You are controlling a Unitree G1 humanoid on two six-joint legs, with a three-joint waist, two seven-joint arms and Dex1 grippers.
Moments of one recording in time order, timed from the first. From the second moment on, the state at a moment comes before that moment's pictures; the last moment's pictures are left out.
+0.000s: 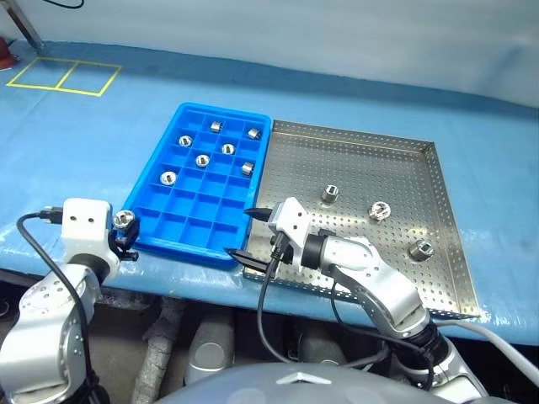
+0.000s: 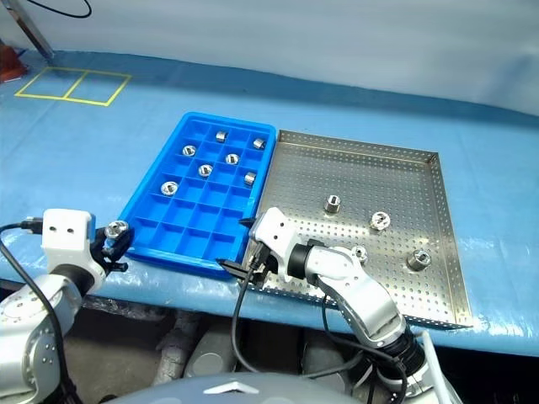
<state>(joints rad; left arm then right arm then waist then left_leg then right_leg) 0.14 0.36 0.41 -0.86 -0.20 1.17 -0.25 -0.16 -0.32 0.42 -0.49 0.28 0.57 0.61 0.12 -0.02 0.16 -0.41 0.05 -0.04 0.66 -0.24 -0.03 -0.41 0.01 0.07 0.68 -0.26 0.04</state>
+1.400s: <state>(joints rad) -0.57 0.38 -0.24 -0.01 -0.22 0.58 -0.72 0.18 -0.39 0.25 -0.75 0.25 0.59 0.39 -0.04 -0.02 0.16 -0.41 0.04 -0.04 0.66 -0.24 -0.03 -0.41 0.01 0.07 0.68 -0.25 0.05</state>
